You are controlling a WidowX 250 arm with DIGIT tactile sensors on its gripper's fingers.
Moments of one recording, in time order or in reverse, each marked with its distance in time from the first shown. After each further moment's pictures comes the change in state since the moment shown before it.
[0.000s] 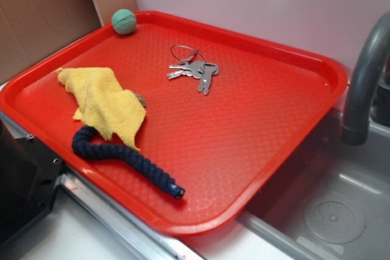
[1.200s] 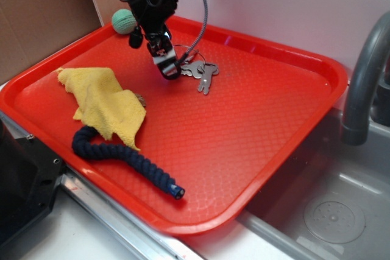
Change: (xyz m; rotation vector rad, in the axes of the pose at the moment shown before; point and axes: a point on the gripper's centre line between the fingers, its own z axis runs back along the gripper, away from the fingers) arm 0.148 0.050 -0.228 0.047 -0.182 -0.576
